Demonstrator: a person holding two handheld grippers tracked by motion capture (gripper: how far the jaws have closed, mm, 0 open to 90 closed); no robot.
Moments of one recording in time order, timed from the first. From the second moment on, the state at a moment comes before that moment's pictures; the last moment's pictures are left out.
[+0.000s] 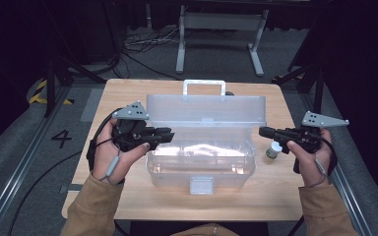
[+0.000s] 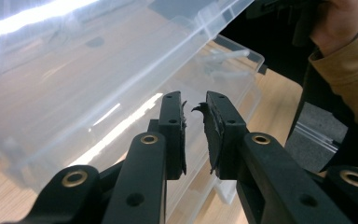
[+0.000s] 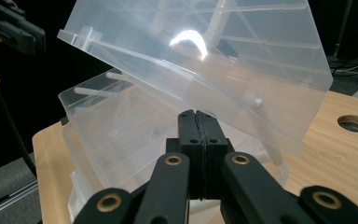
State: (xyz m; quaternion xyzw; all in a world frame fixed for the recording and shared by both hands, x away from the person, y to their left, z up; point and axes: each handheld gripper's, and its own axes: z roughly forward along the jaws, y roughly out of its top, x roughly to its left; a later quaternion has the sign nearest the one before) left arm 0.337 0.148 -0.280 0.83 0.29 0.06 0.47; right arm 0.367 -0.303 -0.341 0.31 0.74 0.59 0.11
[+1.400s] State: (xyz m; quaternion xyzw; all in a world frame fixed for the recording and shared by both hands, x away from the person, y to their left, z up) left arm 0.362 0.176 -0.325 0.79 0.37 0.13 0.48; right arm 0.366 -0.302 -0.343 0.32 0.74 0.59 0.11
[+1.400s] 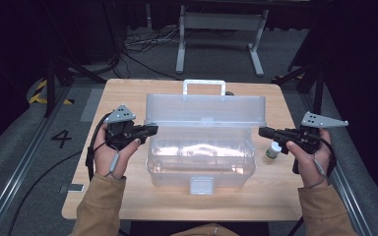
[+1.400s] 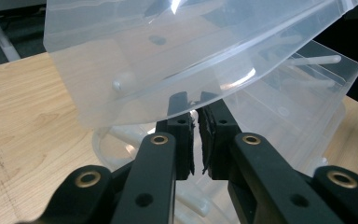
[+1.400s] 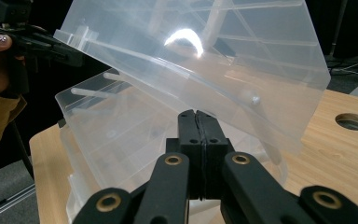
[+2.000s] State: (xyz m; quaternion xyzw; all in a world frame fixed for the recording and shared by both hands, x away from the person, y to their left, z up) left arm 0.376 0.177 -0.321 0.77 0.37 0.12 0.50; right arm 0.354 -0.305 -0.343 0.35 0.75 0.55 0.15
